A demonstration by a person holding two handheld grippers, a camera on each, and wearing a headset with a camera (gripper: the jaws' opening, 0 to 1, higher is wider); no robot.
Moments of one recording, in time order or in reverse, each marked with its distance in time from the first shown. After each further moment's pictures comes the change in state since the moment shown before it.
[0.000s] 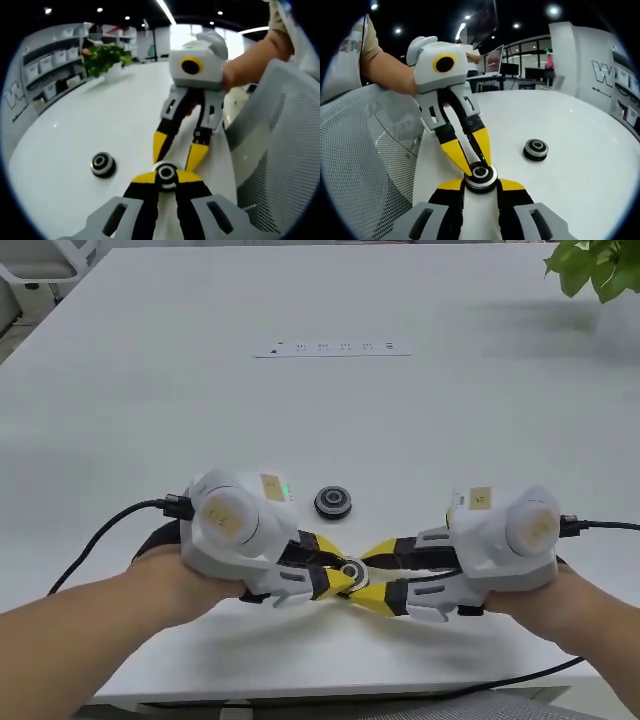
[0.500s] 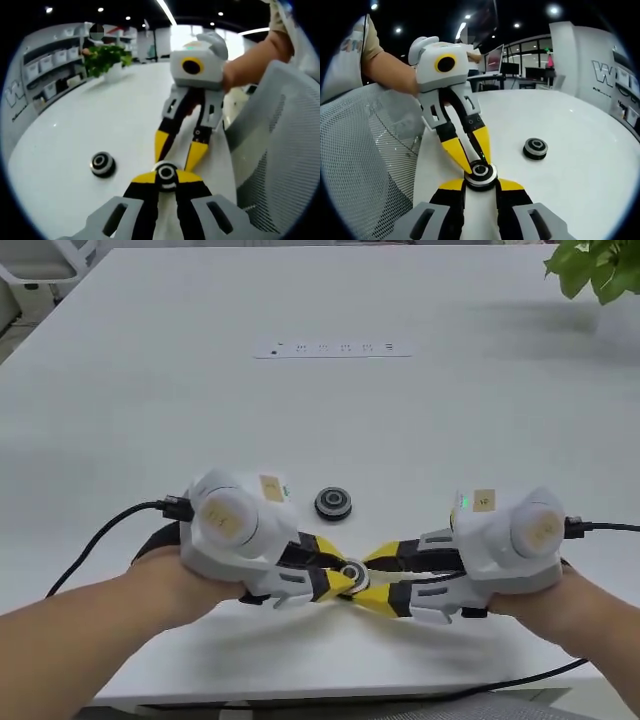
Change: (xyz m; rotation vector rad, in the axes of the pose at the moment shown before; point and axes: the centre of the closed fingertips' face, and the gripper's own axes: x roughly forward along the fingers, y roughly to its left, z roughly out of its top) left arm 0.001 0.001 0.000 -0.008 -0.005 -0.004; right arm -0.003 -0.001 -0.002 -0.008 0.011 0.005
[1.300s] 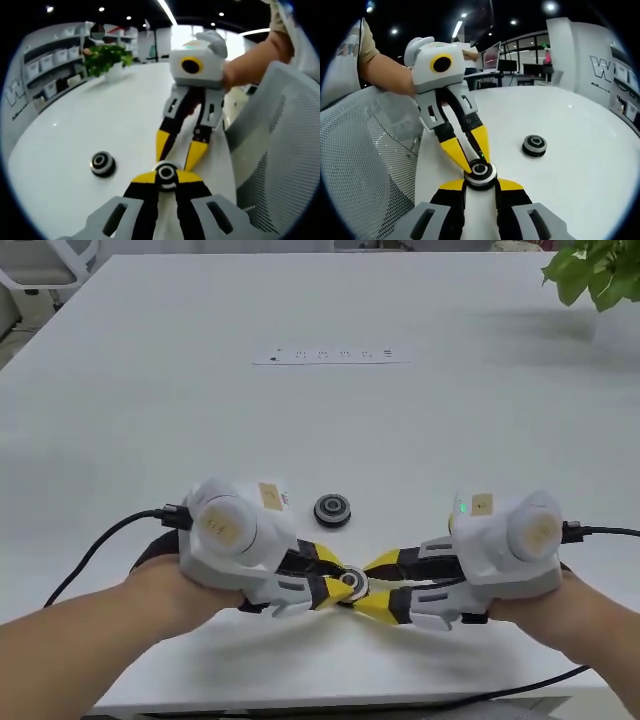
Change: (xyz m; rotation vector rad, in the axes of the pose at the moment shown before) left arm -0.001 0.000 0.000 -0.007 0.000 0.001; right arm -0.001 0.000 -0.001 0.046 0.019 -0.014
